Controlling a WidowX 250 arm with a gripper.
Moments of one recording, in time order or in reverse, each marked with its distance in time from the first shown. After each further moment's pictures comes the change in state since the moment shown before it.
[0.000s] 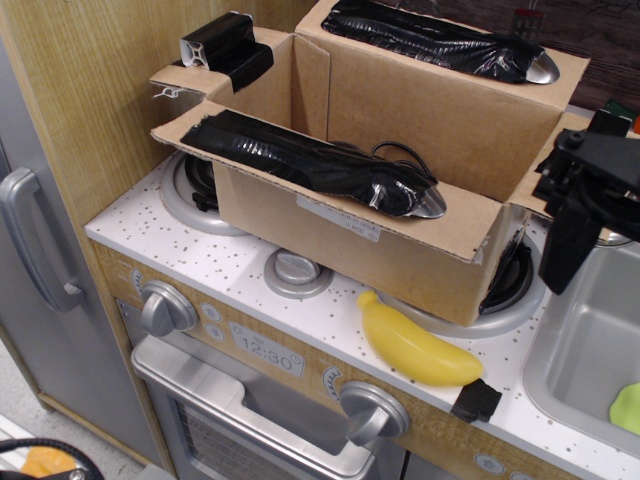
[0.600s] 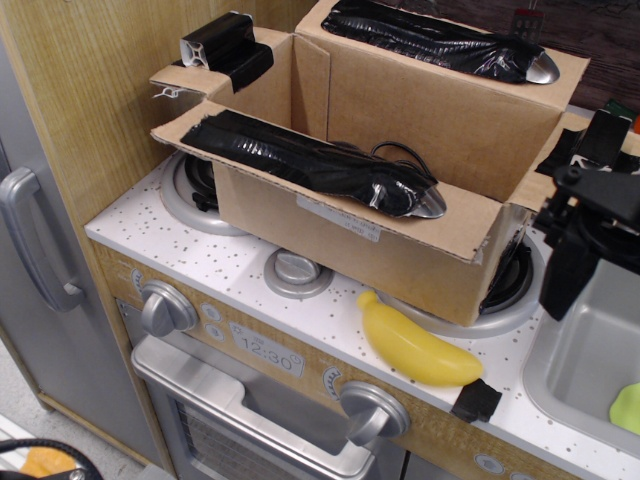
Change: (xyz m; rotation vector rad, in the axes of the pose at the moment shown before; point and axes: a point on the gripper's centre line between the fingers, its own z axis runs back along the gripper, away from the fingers) arm 0.002 -0.007 -0.017 -0.012 0.008 0.021
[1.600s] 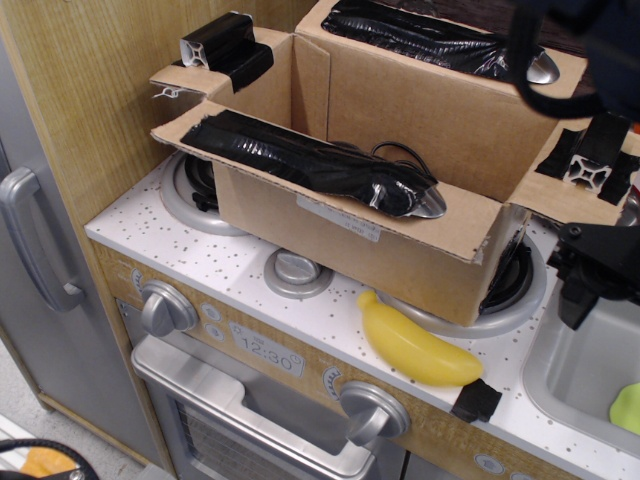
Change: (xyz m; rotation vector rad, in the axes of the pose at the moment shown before) arm 0.037 -0.015 -0.051 -0.055 -0.208 -0.047
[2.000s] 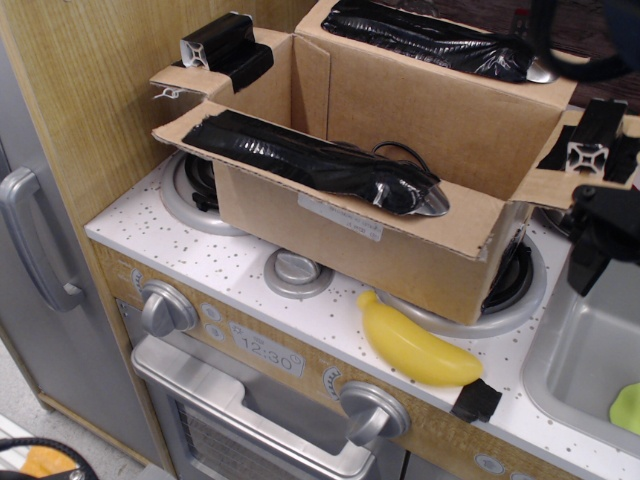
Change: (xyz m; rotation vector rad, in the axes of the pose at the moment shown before) arm 0.015 0.000 0.009 0.011 0.001 -0.066
